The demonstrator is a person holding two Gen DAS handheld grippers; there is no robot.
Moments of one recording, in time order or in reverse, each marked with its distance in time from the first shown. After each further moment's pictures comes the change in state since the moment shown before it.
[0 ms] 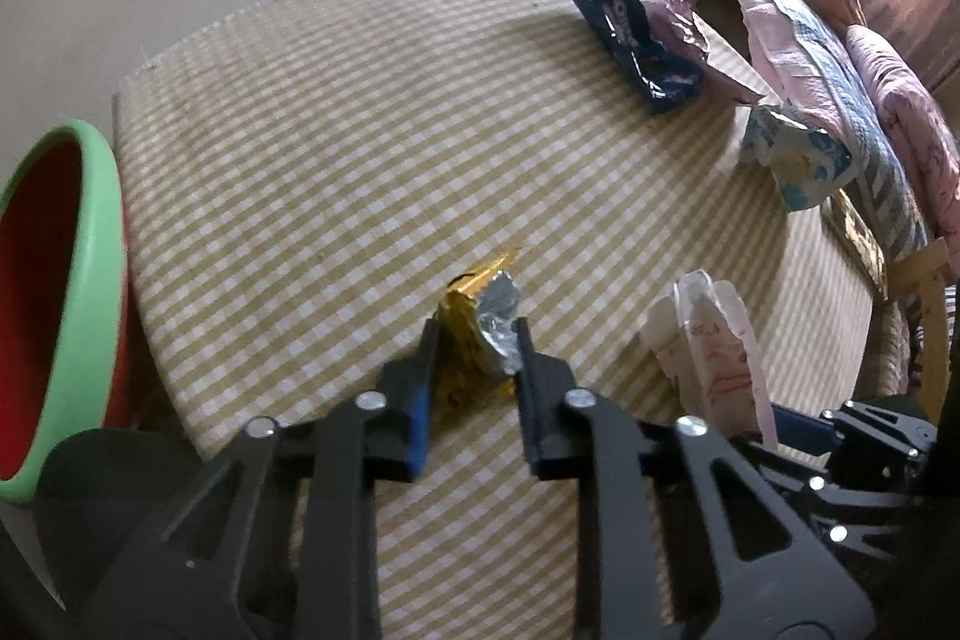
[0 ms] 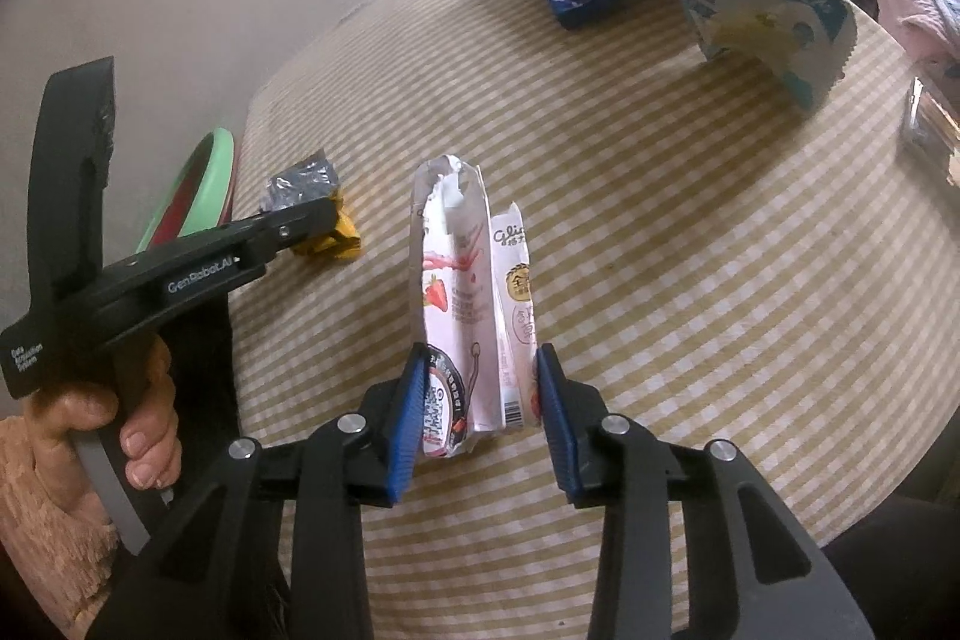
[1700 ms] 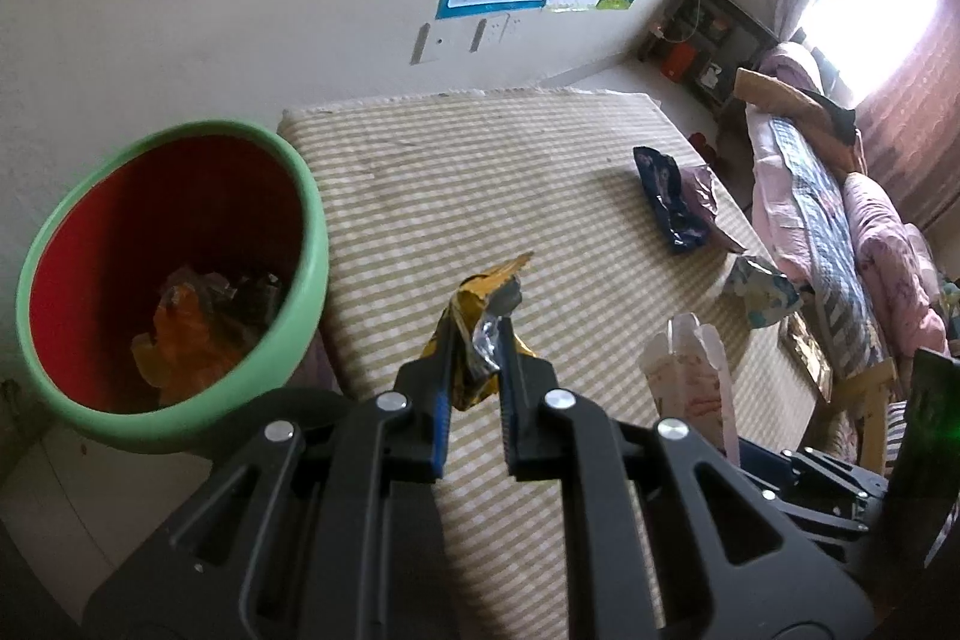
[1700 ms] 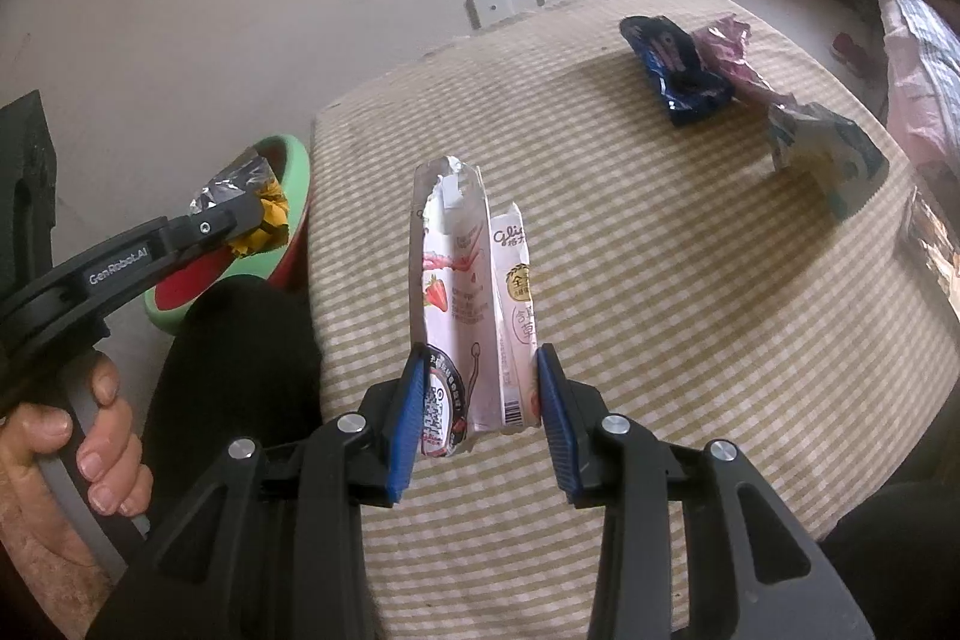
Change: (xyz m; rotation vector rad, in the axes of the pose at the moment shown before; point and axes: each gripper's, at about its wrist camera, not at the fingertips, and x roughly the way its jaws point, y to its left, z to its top) left arm -0.104 0.083 -0.027 -0.230 -0.235 -0.034; right arm -0.022 0.089 0.004 -0.122 -0.092 -0.067
